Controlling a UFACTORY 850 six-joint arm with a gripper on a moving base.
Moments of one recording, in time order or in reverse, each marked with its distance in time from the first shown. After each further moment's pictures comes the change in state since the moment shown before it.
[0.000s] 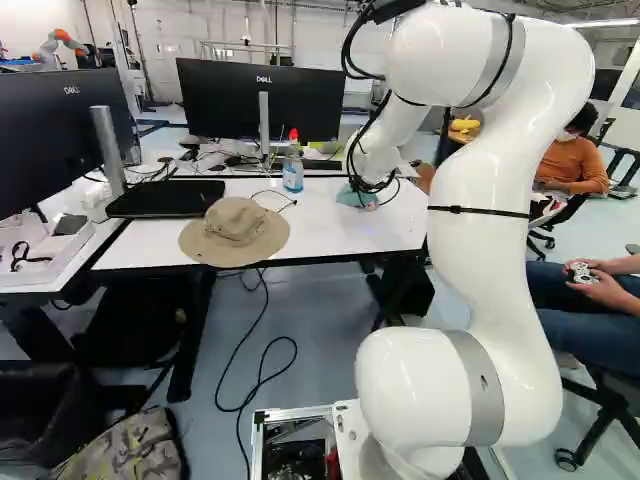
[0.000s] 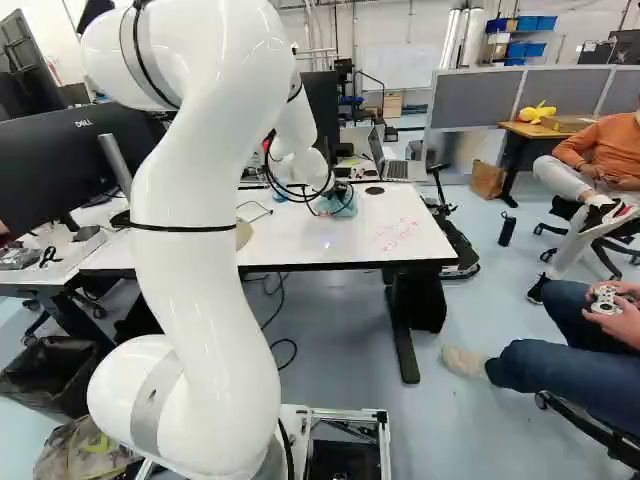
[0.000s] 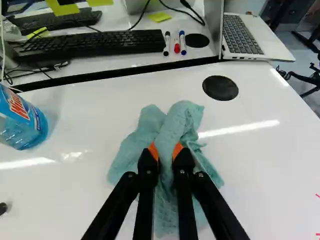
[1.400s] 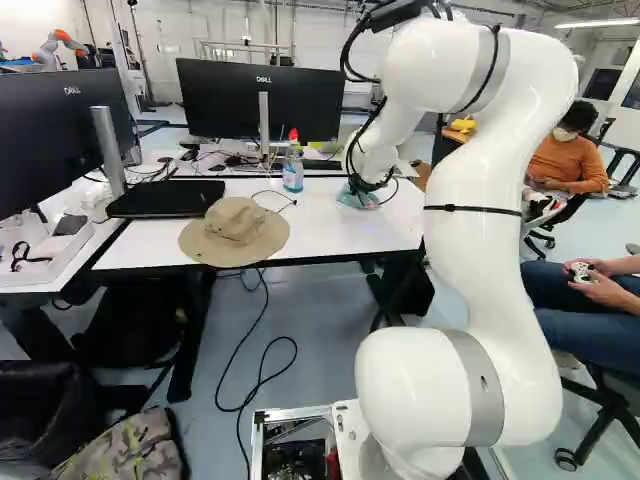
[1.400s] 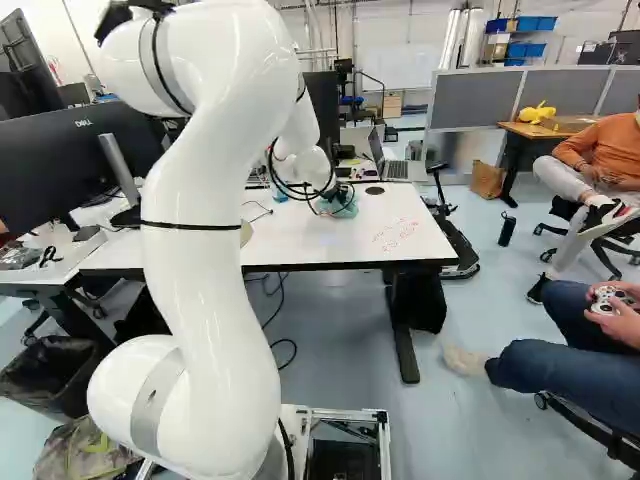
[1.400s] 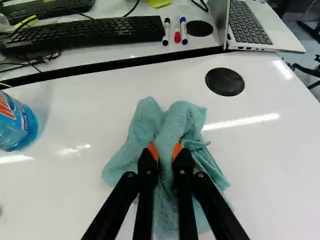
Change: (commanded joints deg) arm -0.1 -4.0 -5.3 0.0 -2.8 0.0
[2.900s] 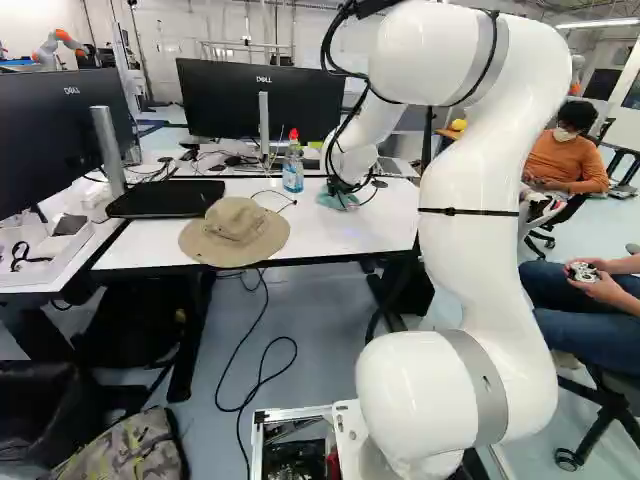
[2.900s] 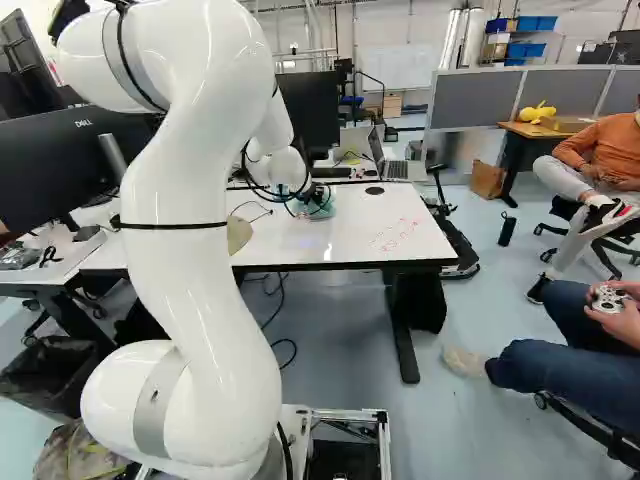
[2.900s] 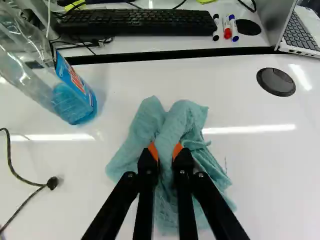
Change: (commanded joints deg) arm 7.3 5.0 6.6 0.0 0.0 0.0
